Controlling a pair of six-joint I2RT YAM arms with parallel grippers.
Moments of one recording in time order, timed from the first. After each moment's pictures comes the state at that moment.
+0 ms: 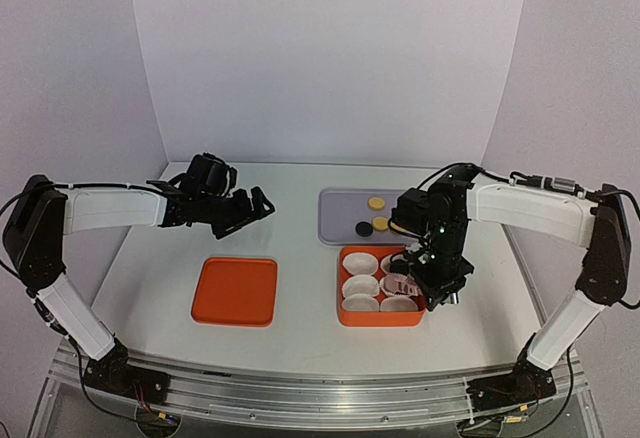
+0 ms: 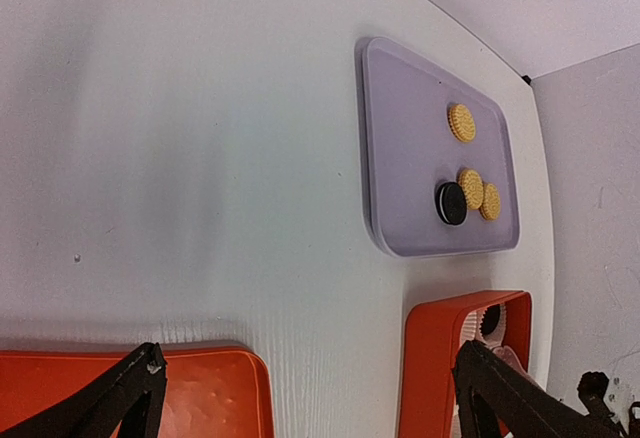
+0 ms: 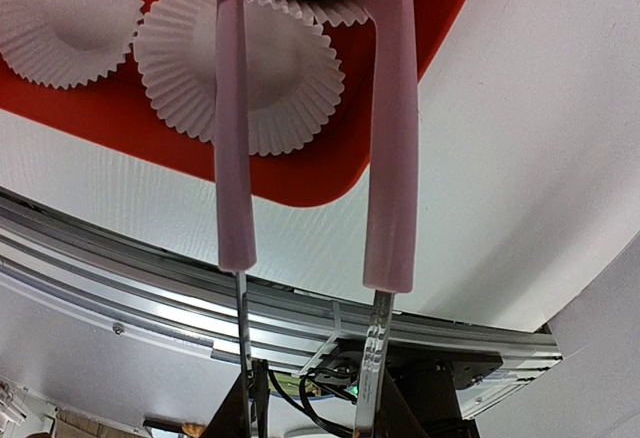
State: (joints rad) left arm -0.58 1.60 1.03 -0.13 0.10 -0.78; right arm 0.80 1.65 1.31 -1.42 -0.06 0.40
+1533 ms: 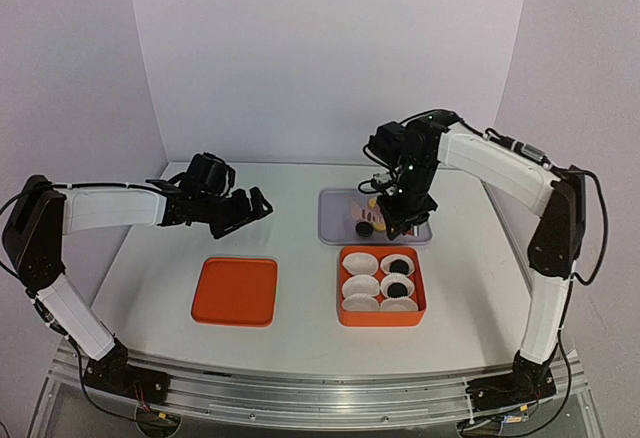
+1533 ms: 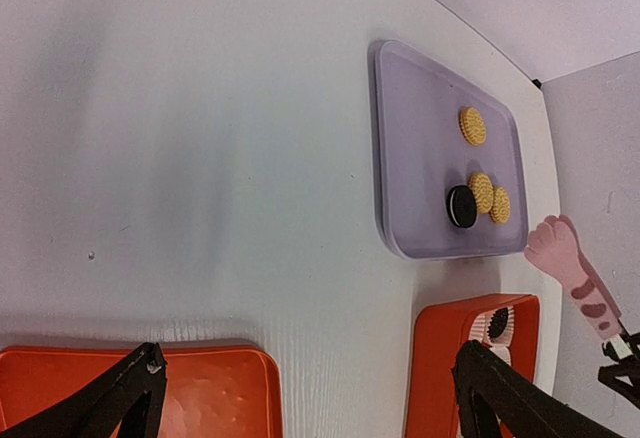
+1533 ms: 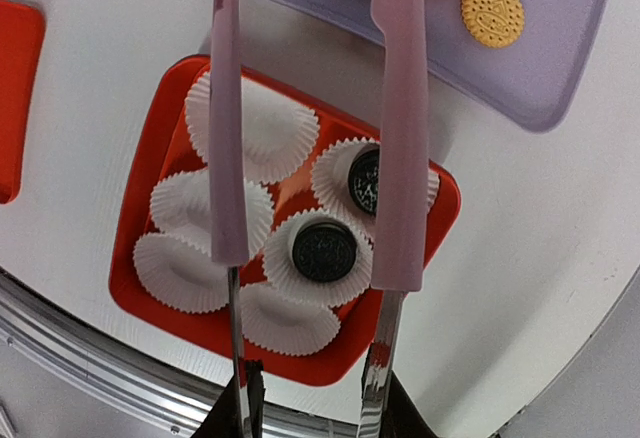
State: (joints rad) left arm -0.58 1.60 1.04 -0.16 0.08 -0.78; right arm 0.69 1.96 1.91 -1.41 0.03 0.26
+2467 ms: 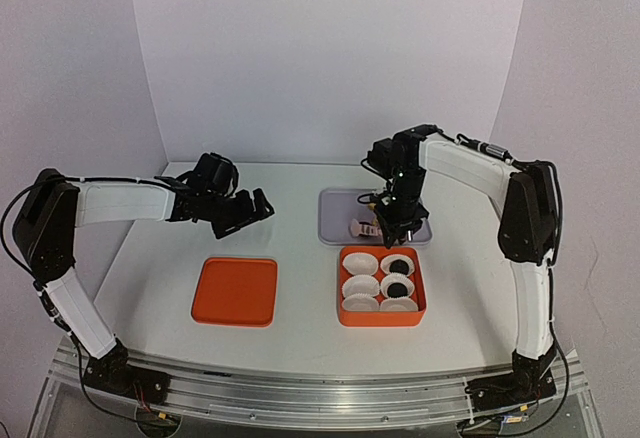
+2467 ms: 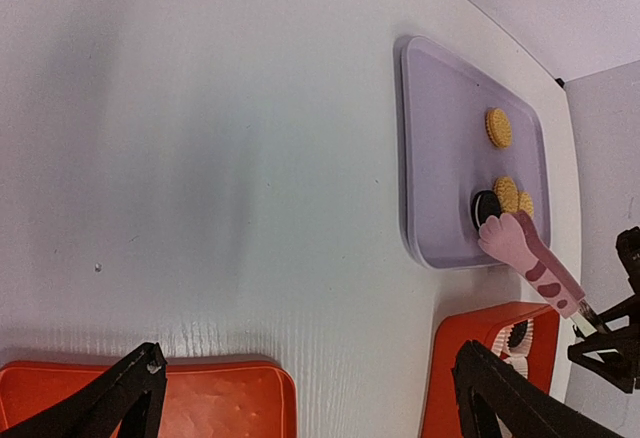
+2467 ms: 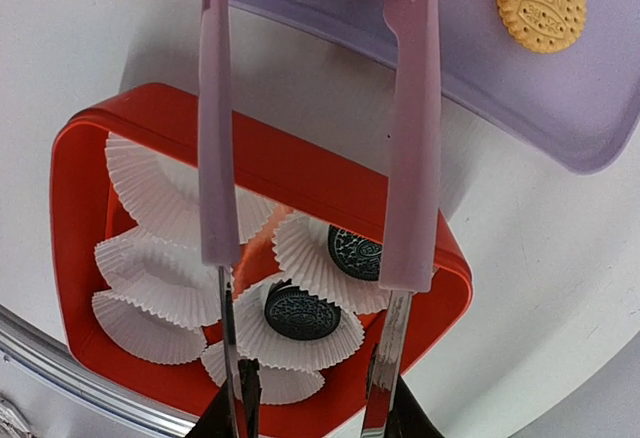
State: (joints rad) left arm -0.57 1.67 1.09 -0.19 0.07 -0.77; right arm 0.60 2.15 1.98 -1.41 -0.06 0.19
